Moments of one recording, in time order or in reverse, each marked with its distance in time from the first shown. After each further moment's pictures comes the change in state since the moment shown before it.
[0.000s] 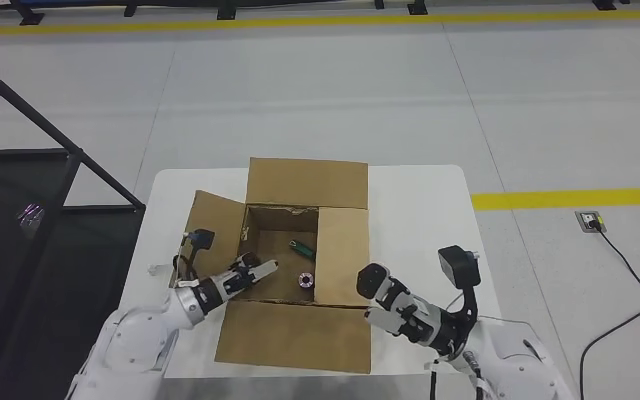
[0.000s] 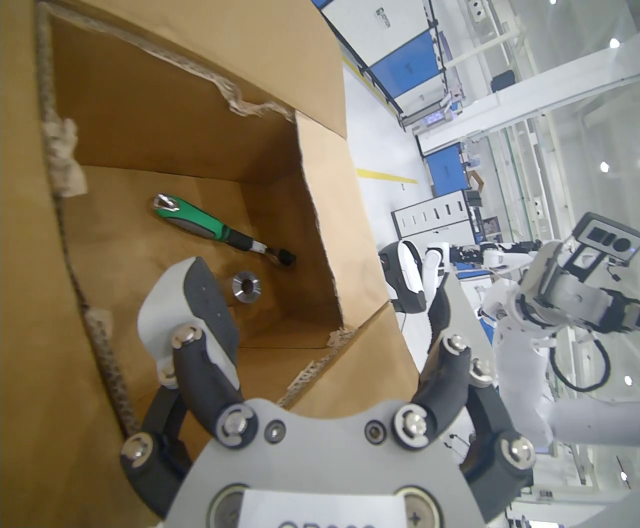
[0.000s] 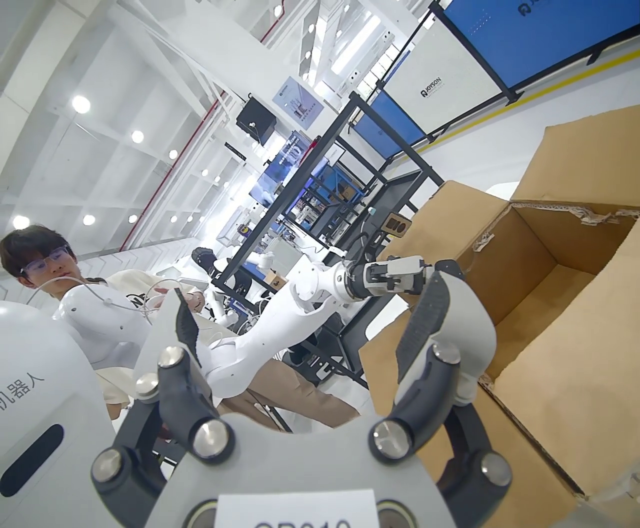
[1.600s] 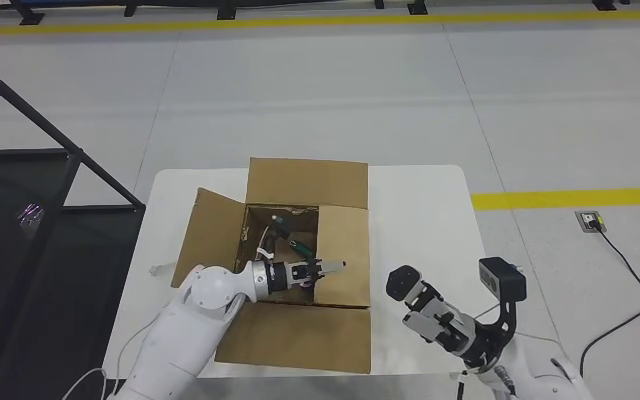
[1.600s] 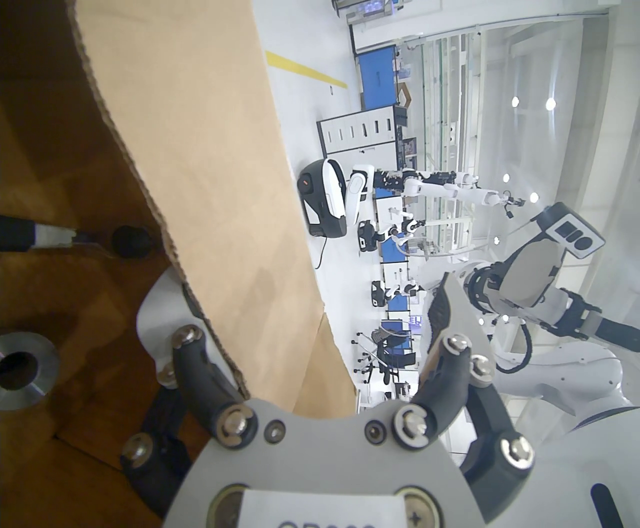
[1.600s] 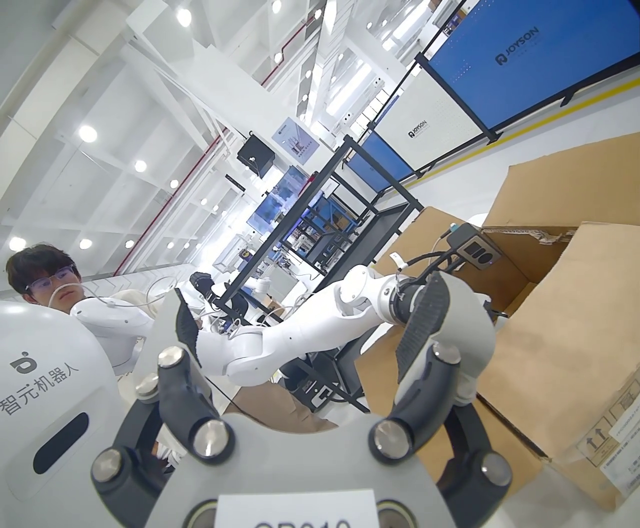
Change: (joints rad) left arm -0.395 -0.092 0.438 0.404 -0.286 -0.009 -0.115; right arm -0.110 0.049 0.096 -0.053 0.052 -0.065 -0.073
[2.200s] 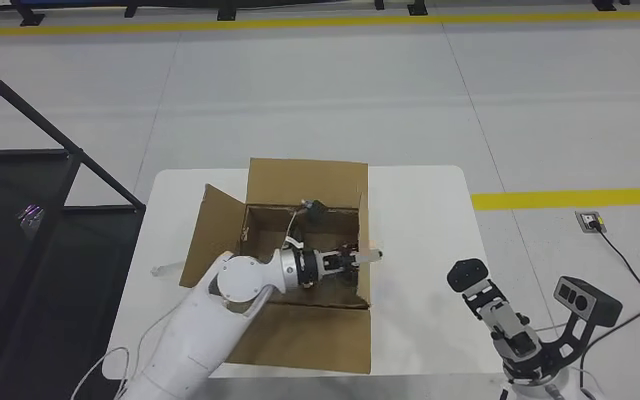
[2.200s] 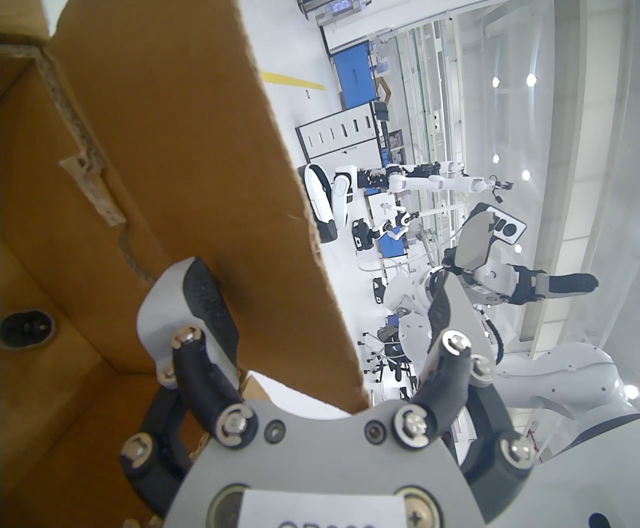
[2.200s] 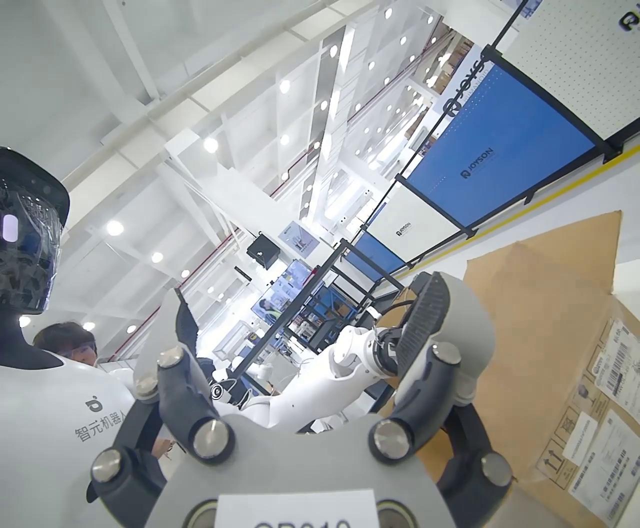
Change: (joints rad) left arm -0.105 -0.057 0.138 -0.065 0.004 0.056 0.130; right arm -0.162 0.000 0.141 -0.025 0.112 -0.115 -0.240
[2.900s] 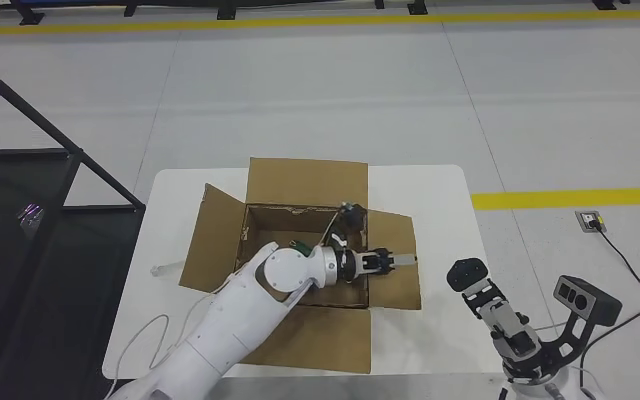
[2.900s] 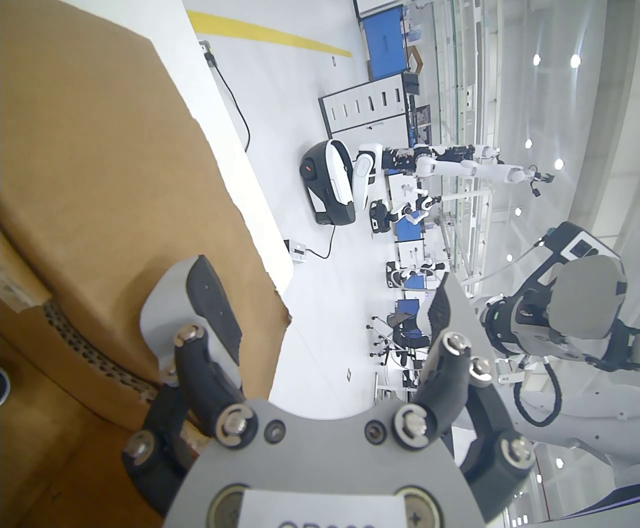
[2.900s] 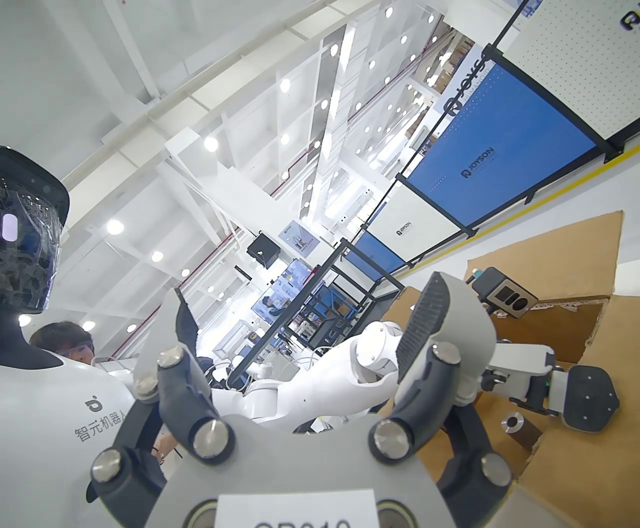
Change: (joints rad) left arm -0.162 -0.129 0.212 0.253 0.002 -0.005 0.072; right arm 0.000 0.000 0.000 0.000 0.000 0.000 0.000
